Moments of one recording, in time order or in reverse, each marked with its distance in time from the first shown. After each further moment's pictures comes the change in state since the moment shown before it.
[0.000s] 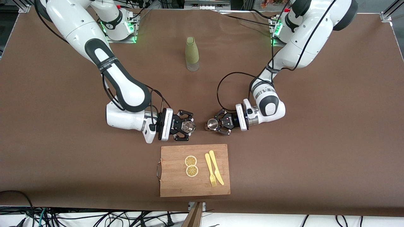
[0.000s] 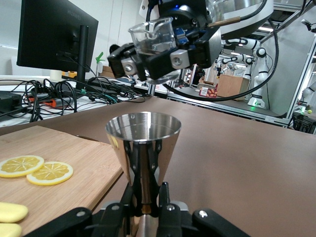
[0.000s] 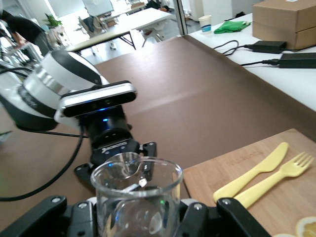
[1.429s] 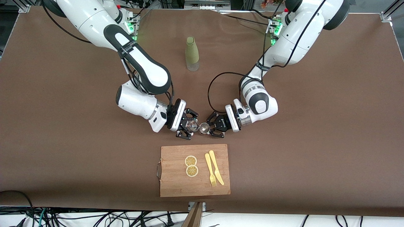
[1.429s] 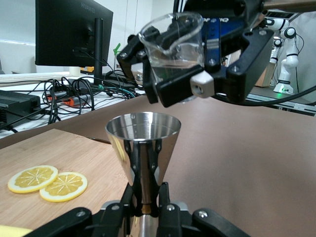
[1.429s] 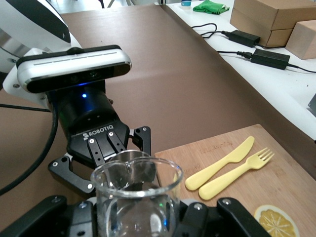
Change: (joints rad) left arm -0.068 0.004 0.000 0.090 -0.071 0.171 0.006; right arm 0.078 -0.069 0.000 -0.109 -0.114 0.286 0.001
